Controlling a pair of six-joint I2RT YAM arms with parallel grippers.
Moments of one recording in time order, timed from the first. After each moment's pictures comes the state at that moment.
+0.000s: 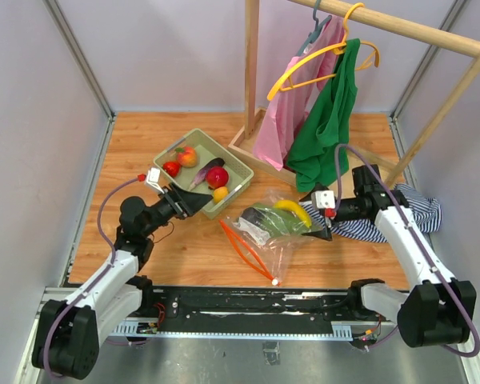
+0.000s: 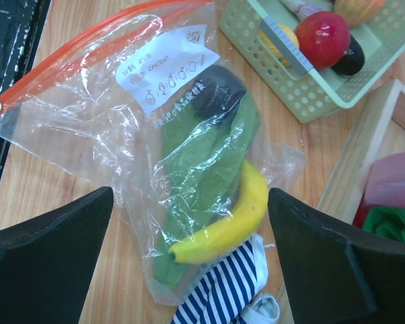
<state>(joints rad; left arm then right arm) -0.19 0.87 0.26 0.59 0.55 -0.95 0.09 1.11 0.85 -0.92 -1.13 -1.51</state>
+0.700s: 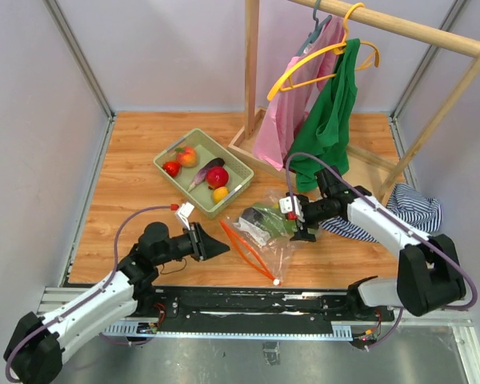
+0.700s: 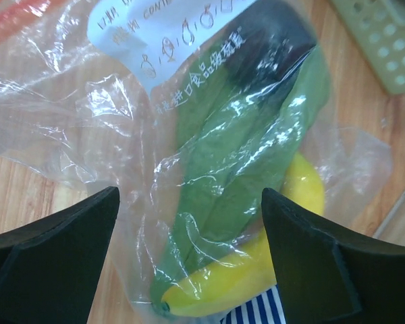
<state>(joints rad) -0.62 0.57 0.13 0.25 0.45 -0.92 0.37 1.31 0.80 -0.65 -0.82 -1.30</state>
